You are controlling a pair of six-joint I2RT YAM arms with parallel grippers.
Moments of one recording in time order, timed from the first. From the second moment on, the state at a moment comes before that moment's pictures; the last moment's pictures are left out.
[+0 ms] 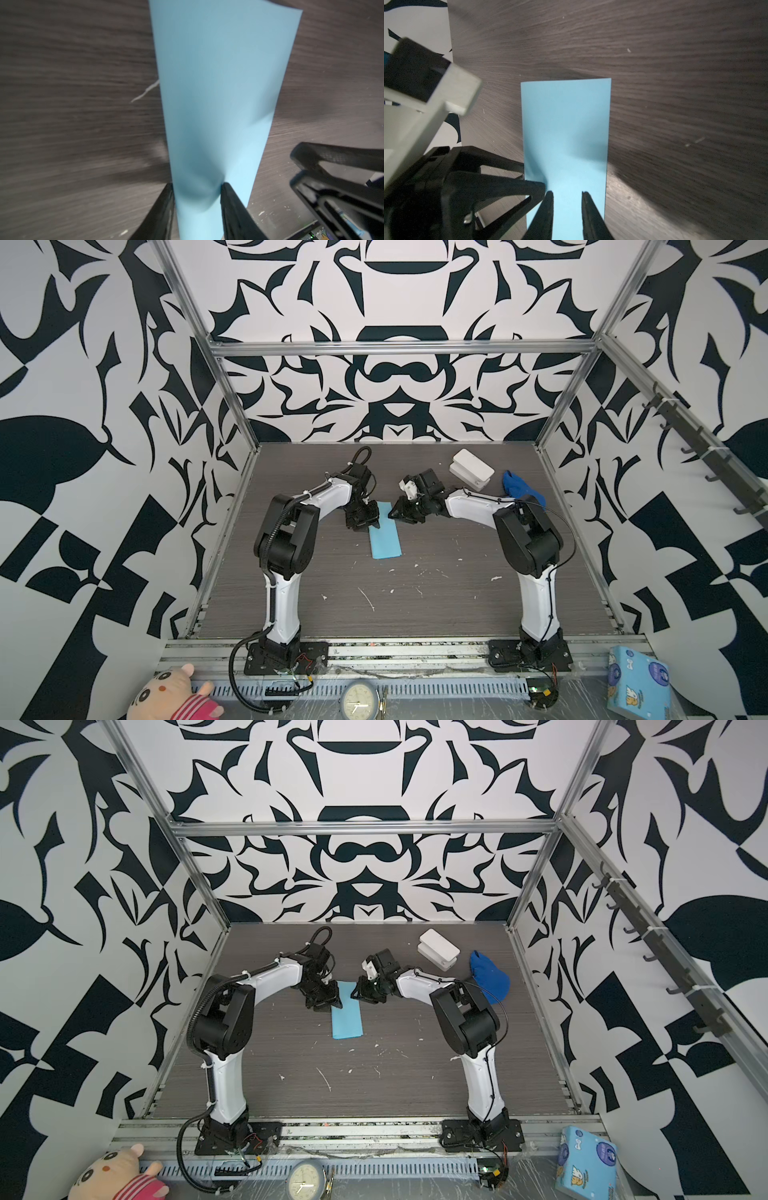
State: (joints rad) left arm -0.43 2.02 1.44 -0.80 0.34 -0.55; right arm 0.56 2.07 1.38 -0.23 -0.51 0.66
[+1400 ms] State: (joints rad) left arm -0.41 2.05 1.44 -0.81 0.37 -0.46; right arm 0.56 2.09 1.38 -0.23 -0.49 0.68
